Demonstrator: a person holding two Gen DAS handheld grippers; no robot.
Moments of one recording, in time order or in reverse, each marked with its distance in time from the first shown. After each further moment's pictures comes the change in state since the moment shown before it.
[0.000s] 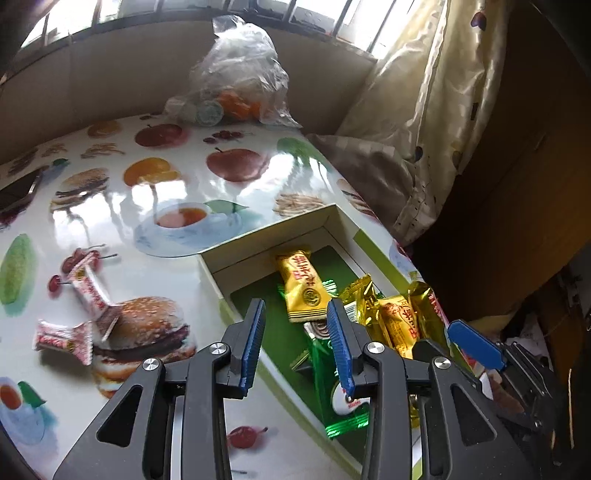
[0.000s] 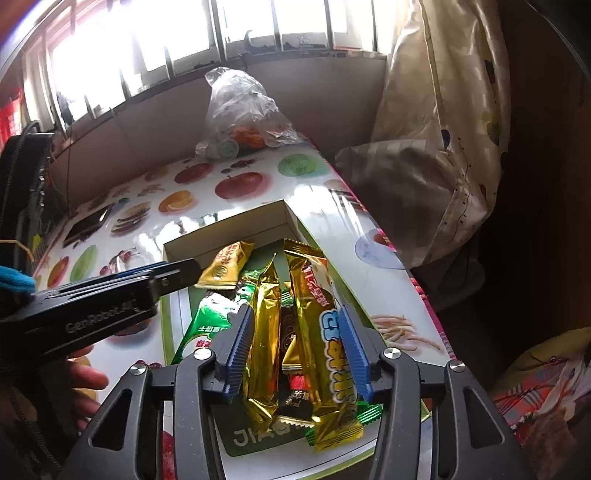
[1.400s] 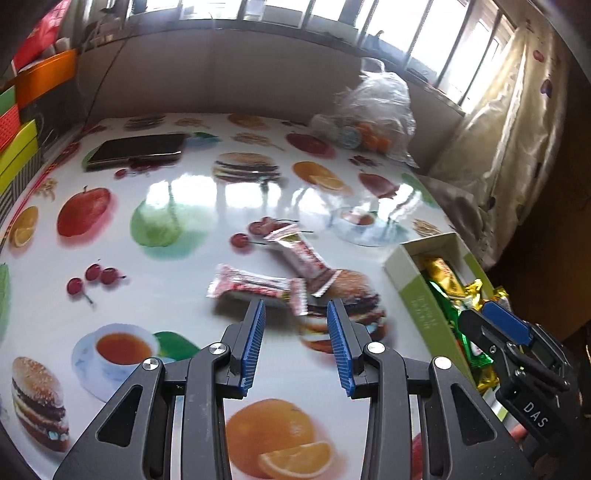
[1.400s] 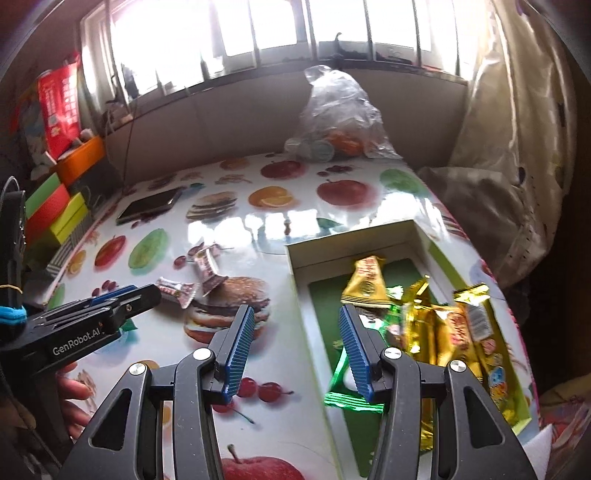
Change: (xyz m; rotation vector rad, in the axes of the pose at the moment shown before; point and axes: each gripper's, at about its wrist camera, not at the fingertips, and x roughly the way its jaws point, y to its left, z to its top) left arm -0.078 0.128 -0.047 -0.194 -0.100 0.209; right arm 0.011 0.106 0.003 -0.146 -0.014 0.165
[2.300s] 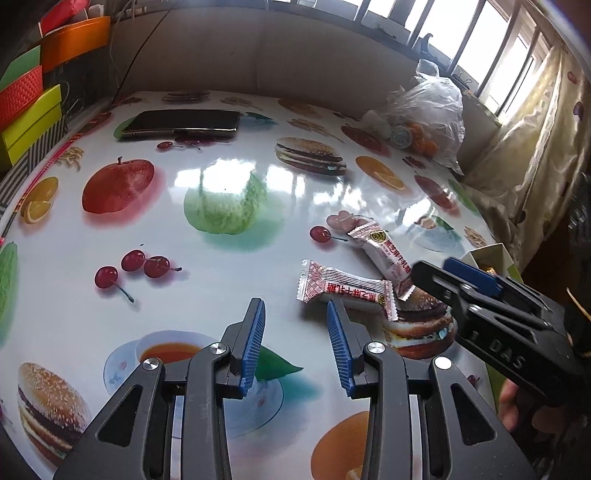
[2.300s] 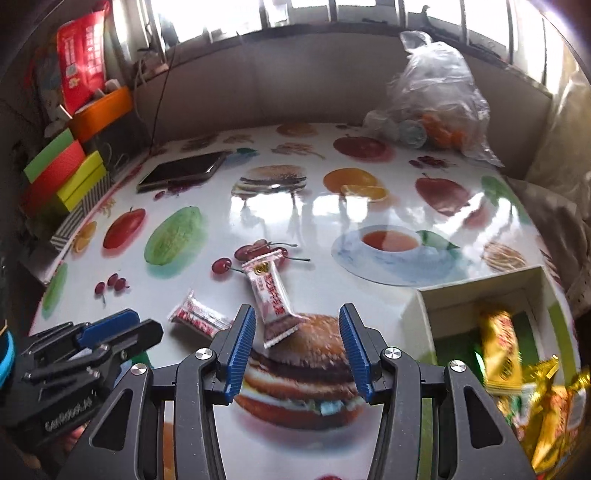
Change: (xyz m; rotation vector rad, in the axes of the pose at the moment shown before) left arm 0.021 0.058 -0.001 -0.073 0.030 0.051; right arm 0.101 0.070 0.036 -0.129 0.128 0.126
